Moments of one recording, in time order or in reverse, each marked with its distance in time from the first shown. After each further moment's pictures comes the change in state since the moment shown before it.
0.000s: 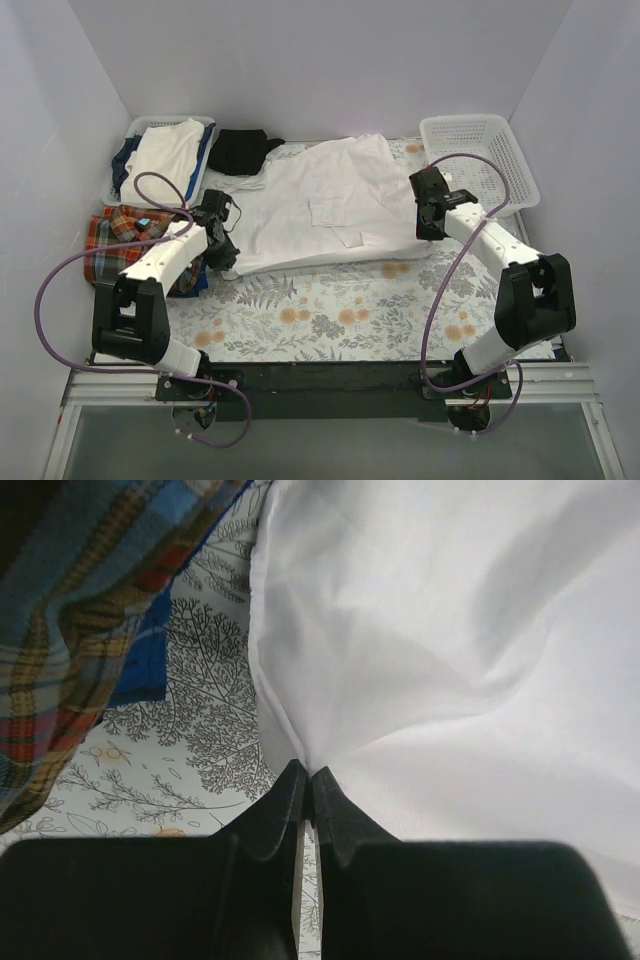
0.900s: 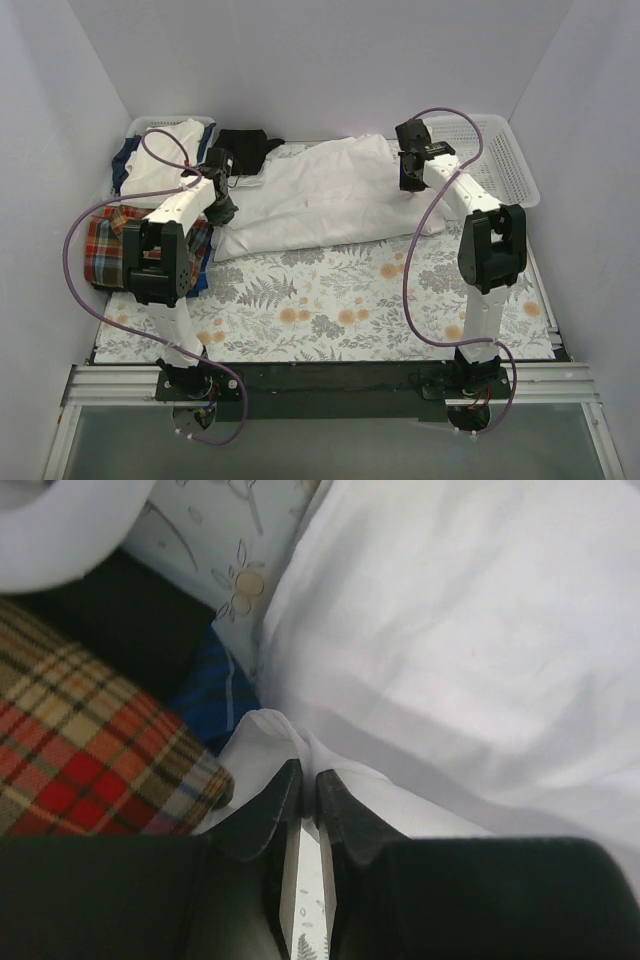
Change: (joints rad) left arm 0.064 0.402 0.462 0.026 -0.134 0.116; right arm -0.032 0.437 0.607 -0.021 -0.037 -0.078
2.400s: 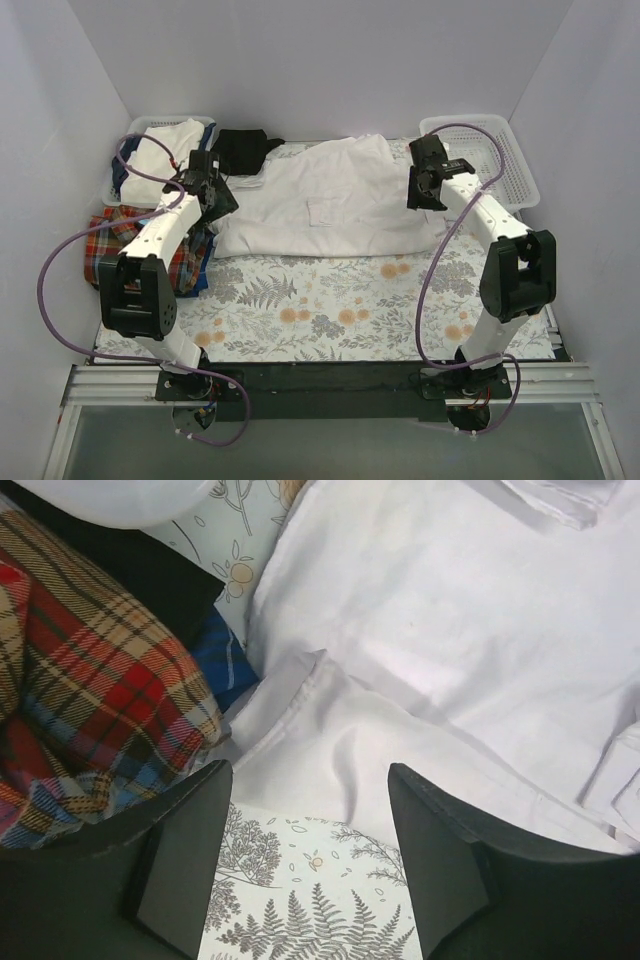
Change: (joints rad) left arm 0.013 -0.251 -0.140 0.097 0.055 0.006; right arm -0.007 -0.220 -0.251 -0.021 0.002 0.051
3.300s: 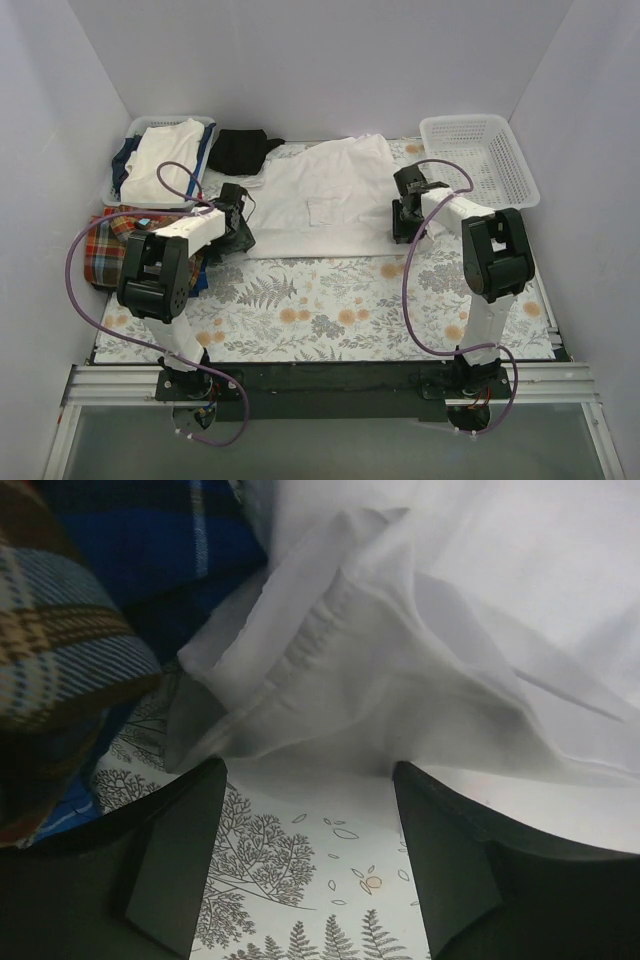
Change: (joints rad) left arm -0.112 0.143 -0.206 0.074 -0.063 -0.053; right arm 0.022 0.158 -0.175 0.136 -0.226 -0.028
